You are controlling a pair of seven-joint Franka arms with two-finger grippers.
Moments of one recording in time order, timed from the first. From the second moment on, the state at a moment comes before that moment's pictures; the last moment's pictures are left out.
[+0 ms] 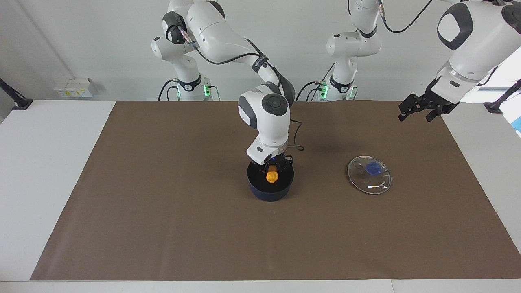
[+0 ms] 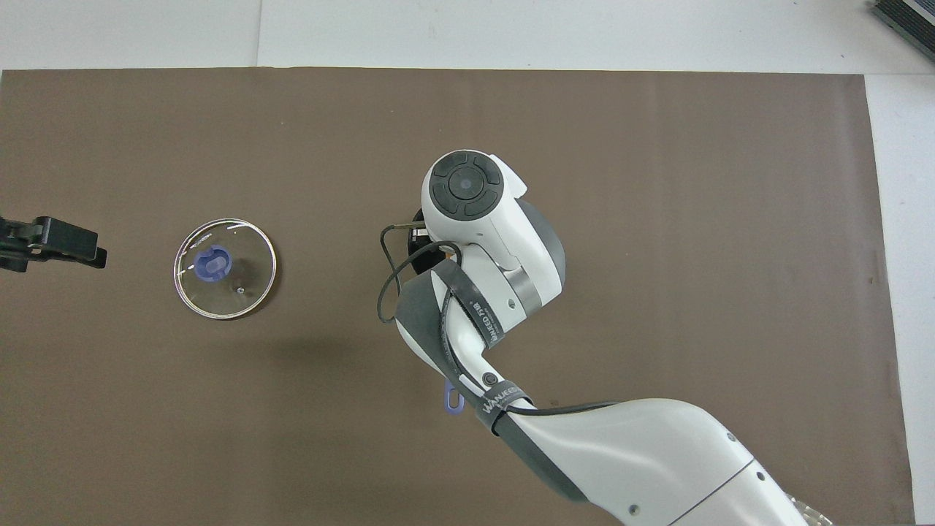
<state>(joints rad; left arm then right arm) 0.02 0.01 0.01 -1.60 -0.06 1.52 0.05 0.59 0.62 -0.01 -1.37 0.00 2.05 0.60</state>
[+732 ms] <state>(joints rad) -0.03 0.03 0.00 -1.56 0.01 1.48 0.03 0.57 0.66 -0.01 -1.36 0.01 2.11 0.60</state>
